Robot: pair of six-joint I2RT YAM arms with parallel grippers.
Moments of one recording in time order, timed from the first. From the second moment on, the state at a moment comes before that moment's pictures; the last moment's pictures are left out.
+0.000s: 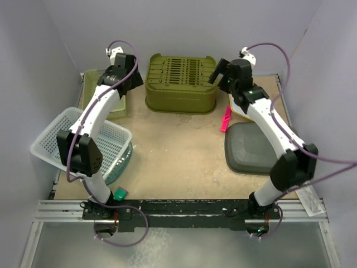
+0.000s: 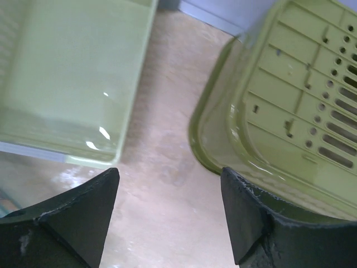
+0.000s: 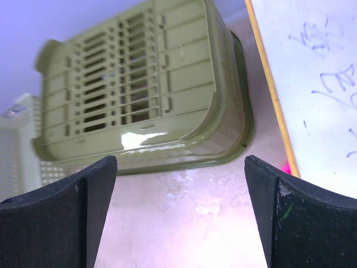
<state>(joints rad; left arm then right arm) -0.27 1.80 1.76 -0.66 -0.38 -0.55 0.33 1.66 1.58 -0.42 0.26 0.61</state>
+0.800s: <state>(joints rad) -0.10 2.17 1.79 -0.58 -0.32 -0.26 0.33 1.19 1.16 -0.31 0.21 0.57</state>
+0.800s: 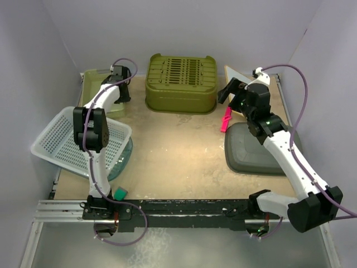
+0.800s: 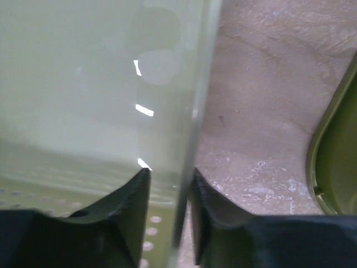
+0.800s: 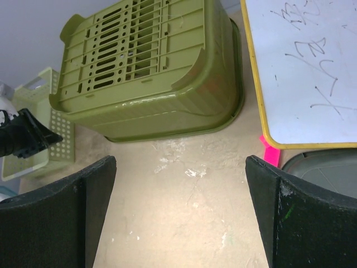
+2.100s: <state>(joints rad) -0.67 1.25 1.20 -0.21 0.28 -0.86 0.33 0.76 0.98 -0.57 0.43 0.44</state>
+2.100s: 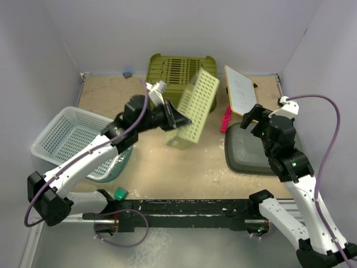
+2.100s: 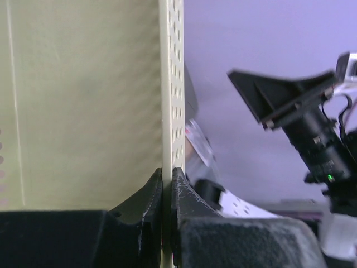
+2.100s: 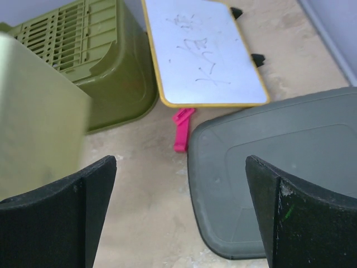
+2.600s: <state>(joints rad) -0.85 1.33 0.65 0.83 0.34 -1.50 0.33 0.65 1.00 -0.60 0.56 0.35</state>
